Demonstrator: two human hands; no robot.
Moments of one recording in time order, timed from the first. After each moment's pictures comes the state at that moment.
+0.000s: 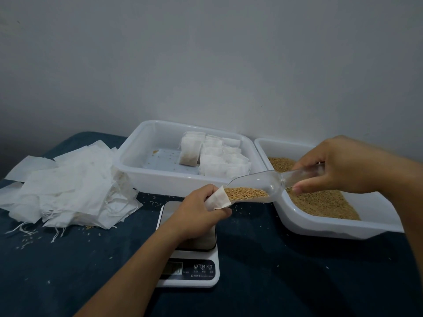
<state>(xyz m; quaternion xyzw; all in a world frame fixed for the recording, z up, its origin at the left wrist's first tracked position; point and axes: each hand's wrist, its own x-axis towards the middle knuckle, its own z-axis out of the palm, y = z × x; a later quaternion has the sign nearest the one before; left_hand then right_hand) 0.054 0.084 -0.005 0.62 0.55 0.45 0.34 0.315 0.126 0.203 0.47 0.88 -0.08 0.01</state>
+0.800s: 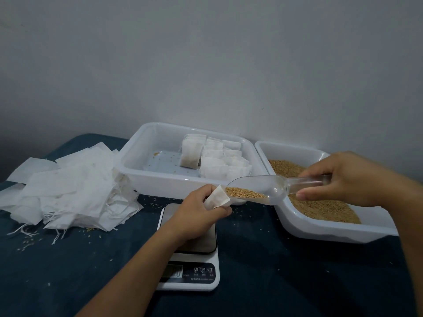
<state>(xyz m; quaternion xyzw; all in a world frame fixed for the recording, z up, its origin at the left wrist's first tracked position) 0.055 0.082 -0.002 0.56 0.52 0.50 0.39 0.335 0.127 0.185 0.47 0.87 -0.15 -0.06</state>
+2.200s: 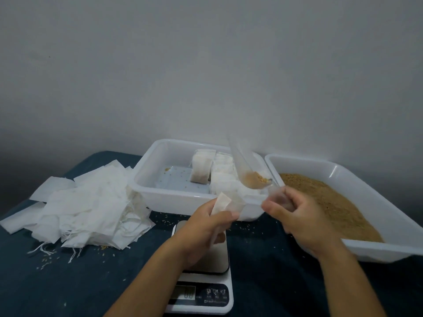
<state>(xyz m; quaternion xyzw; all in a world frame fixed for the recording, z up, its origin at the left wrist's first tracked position) 0.051 0.070 0.020 0.46 0.39 0.52 0.60 0.275 0.123 0.072 0.43 0.75 -0.34 -0.36</state>
